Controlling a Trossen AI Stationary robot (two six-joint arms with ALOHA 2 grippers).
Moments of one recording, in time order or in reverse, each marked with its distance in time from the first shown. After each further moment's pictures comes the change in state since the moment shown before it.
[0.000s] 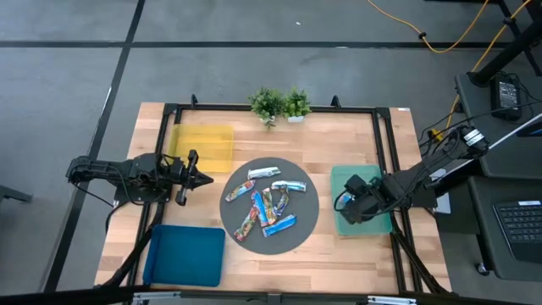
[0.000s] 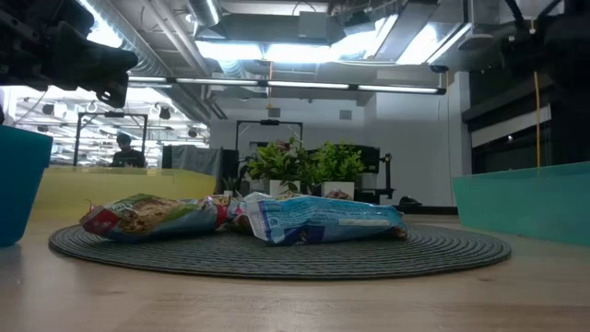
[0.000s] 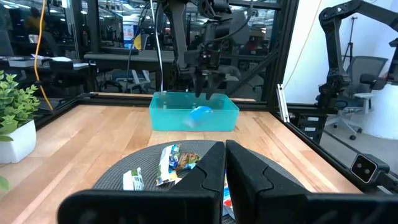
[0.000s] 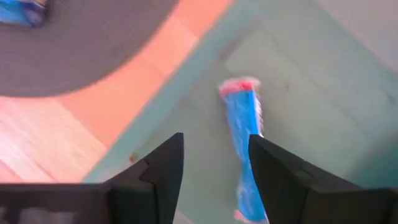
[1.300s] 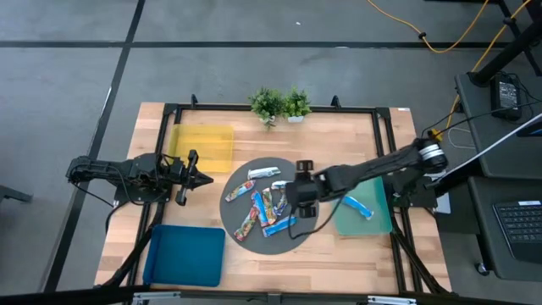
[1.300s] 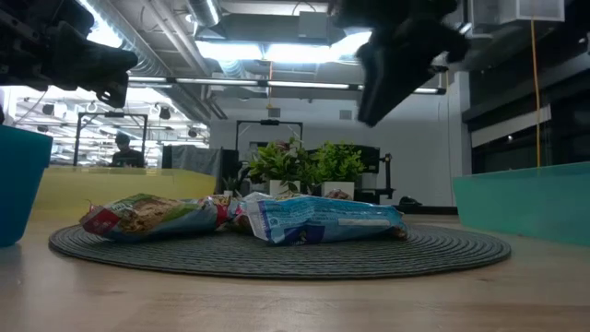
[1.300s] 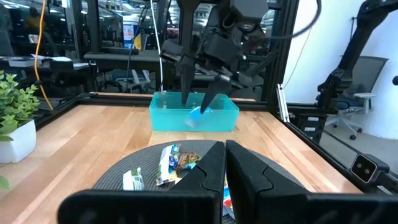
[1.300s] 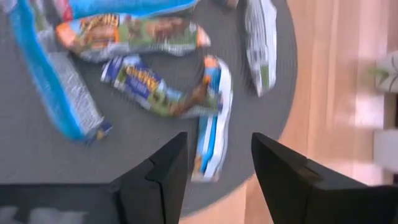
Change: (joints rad) left arm 0.000 0.000 0.000 0.000 0.000 0.000; right arm -0.293 0.550 0.546 0.221 0.145 -1.302
